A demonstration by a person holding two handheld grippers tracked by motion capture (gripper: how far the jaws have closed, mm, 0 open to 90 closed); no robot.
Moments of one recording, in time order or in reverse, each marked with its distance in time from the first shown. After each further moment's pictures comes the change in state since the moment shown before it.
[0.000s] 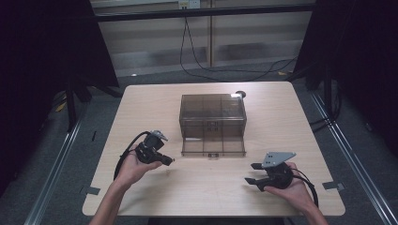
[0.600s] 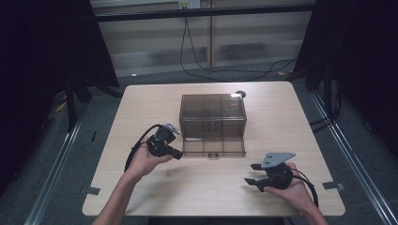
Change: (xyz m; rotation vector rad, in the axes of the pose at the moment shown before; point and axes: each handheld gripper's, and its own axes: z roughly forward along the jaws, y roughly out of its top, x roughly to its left) left arm -0.010 0.037 0.005 0.000 -0.007 0.065; right arm 0.001 0.000 0.001 0.004 0.007 -0.004
